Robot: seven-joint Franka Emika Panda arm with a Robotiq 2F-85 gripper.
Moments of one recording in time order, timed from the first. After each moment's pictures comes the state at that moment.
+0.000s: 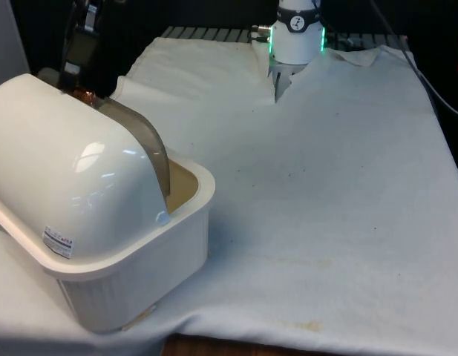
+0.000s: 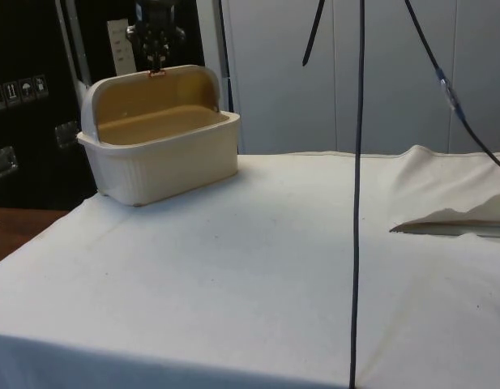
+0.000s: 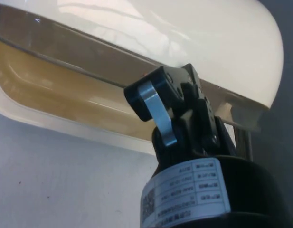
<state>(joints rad) 0.00 0.68 -0.38 -1.31 -0.08 2.41 0.89</state>
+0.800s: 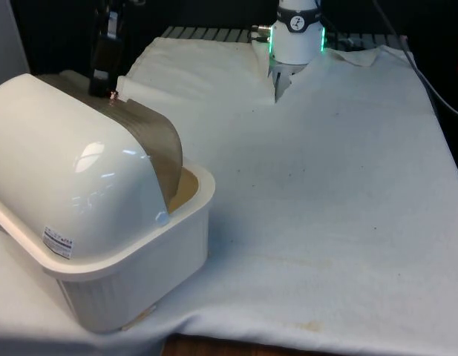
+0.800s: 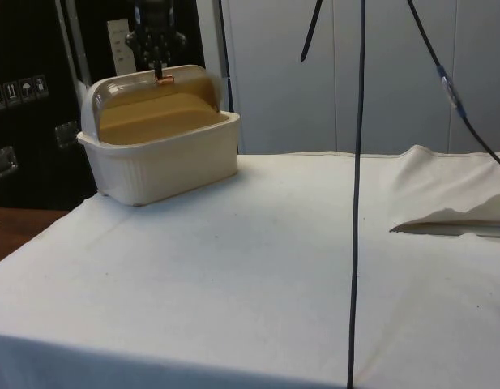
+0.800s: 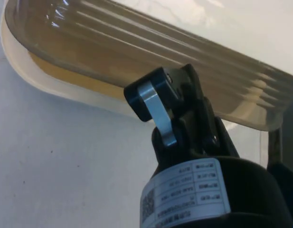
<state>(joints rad) 0.01 0.66 -0.37 -1.31 0.00 2.29 0.89</state>
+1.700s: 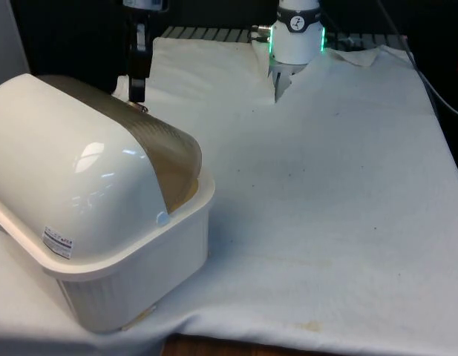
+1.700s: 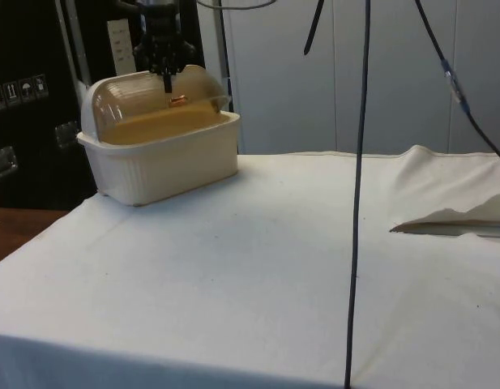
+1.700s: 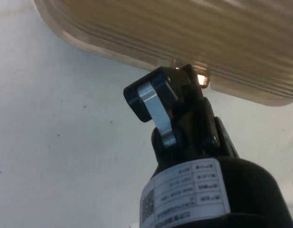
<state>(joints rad) 0.02 0.63 -0.35 -1.36 0.09 2.13 0.89</state>
